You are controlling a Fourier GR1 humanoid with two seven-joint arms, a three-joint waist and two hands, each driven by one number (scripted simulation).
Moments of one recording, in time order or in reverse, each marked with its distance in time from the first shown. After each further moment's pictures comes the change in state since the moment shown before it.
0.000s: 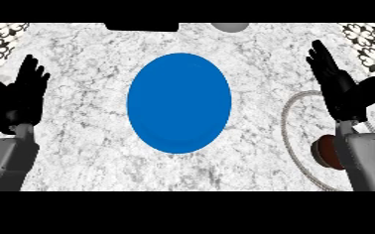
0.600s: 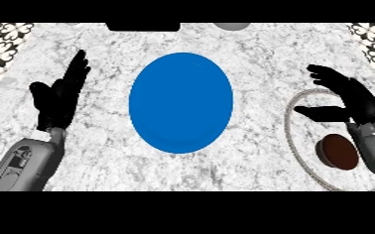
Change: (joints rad) left arm -0.012 -0.022 -0.217 -0.072 -0.153 -0.129 -0.123; right arm 0.009 -0.170 0.057 0.148 0.115 0.103 0.109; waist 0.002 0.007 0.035
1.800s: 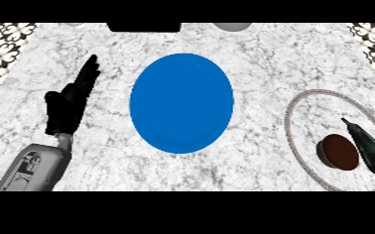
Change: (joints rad) left arm 0.030 -0.049 -0.002 -0.043 -0.091 -0.061 0.008; right arm 0.097 -0.423 -0.058 -0.100 0.102 0.397 0.164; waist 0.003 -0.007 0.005
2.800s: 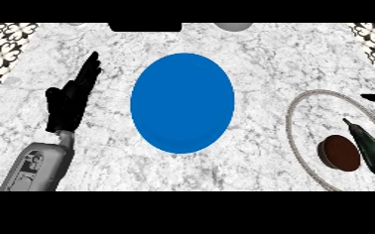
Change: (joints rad) left arm -0.007 -0.063 0.069 -0.023 -0.079 -0.057 0.042; right arm -0.121 0.123 0.071 0.281 0.260 0.200 -0.015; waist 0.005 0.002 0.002
